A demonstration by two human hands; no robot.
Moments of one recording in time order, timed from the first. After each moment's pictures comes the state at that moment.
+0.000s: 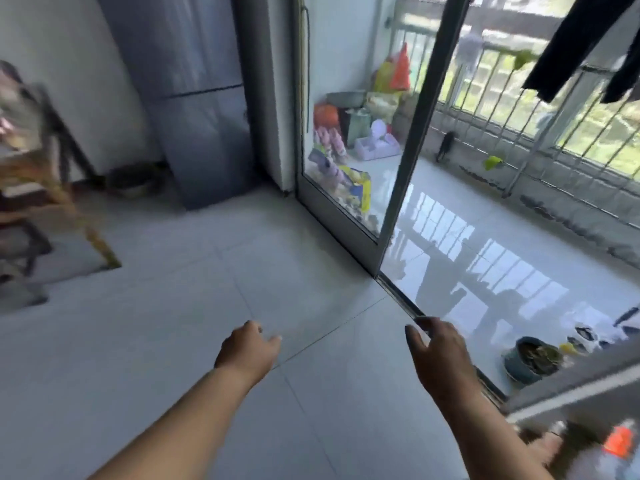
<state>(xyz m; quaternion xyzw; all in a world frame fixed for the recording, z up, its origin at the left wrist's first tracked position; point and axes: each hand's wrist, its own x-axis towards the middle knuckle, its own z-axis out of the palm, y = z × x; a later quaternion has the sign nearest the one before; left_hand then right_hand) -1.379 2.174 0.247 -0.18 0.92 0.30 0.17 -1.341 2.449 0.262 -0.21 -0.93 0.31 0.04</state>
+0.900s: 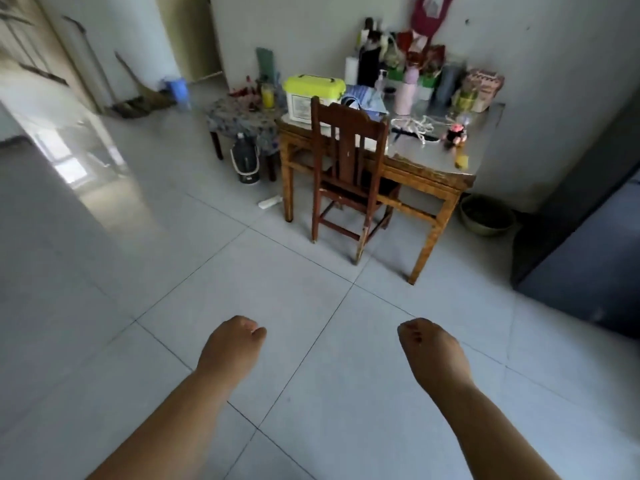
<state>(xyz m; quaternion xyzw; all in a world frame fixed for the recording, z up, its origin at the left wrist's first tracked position) -1.350 1.561 0.257 -0.65 0.68 0.34 -0.06 -1.600 1.707 0.259 0.34 -0.89 0.23 -0.20</state>
